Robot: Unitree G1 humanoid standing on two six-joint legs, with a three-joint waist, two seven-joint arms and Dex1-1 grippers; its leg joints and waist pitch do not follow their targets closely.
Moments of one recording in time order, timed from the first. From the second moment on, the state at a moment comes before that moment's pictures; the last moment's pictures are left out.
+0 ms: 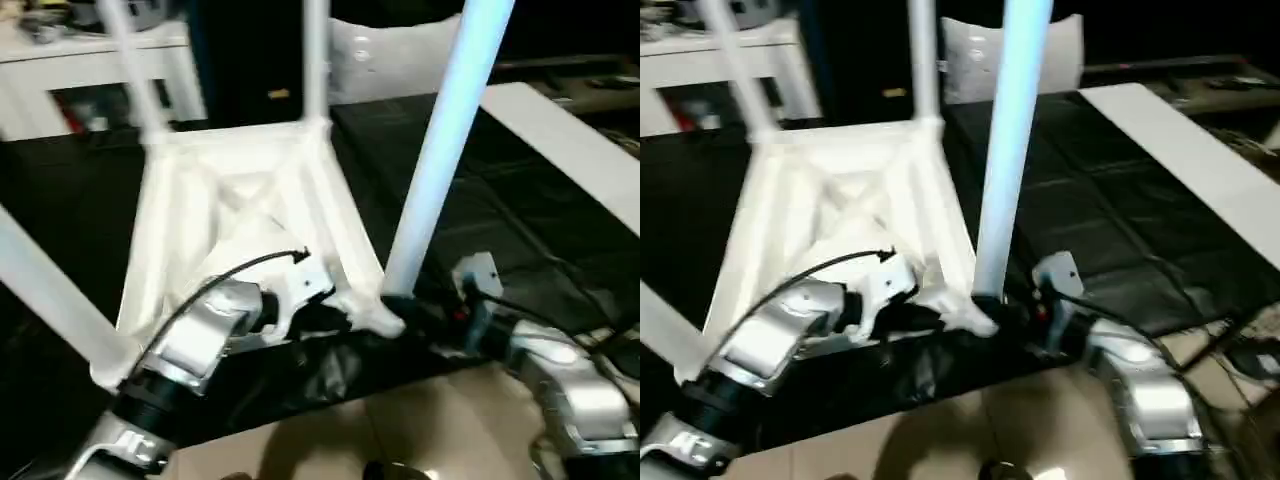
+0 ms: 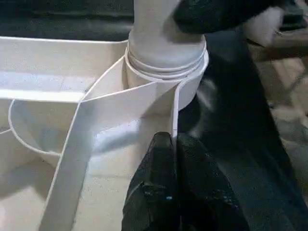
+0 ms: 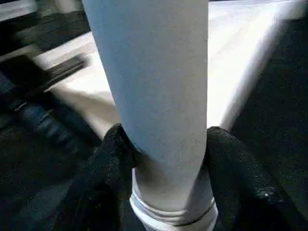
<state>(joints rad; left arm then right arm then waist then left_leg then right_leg) -0.43 0.23 -0.33 0.18 0.05 0.48 -0.96 -0.12 -0.23 0.00 -0.02 0.23 0.39 0.71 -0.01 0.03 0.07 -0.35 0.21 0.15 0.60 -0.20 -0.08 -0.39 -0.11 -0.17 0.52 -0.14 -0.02</state>
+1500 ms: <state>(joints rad) -0.56 0.42 -0.45 0.32 0.03 0.10 -1.31 -0.29 -0.57 0.11 0.17 0.34 0.22 1.34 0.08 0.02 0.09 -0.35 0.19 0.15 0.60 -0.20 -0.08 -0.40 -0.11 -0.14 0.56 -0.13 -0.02</state>
